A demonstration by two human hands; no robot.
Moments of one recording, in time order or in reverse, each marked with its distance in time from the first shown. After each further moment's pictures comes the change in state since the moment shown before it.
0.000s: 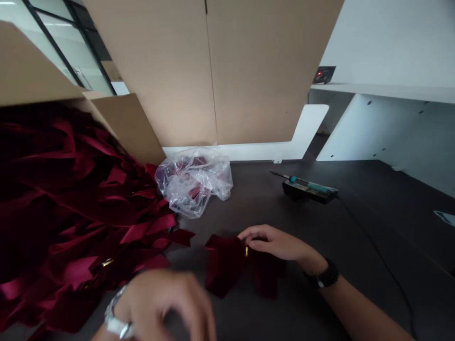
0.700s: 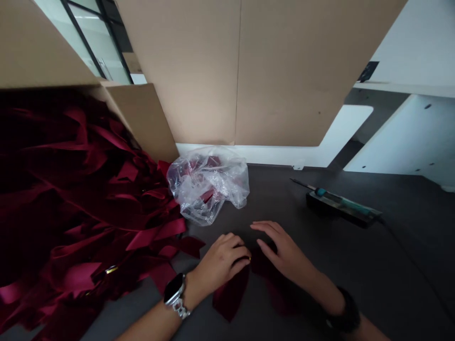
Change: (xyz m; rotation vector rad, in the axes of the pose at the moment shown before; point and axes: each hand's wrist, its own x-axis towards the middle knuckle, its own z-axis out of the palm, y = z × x) left_hand 0.042 -0.094 0.038 0.311 0.413 -0.435; right_hand 0.036 0.019 0.007 -0.652 0.464 -0.250
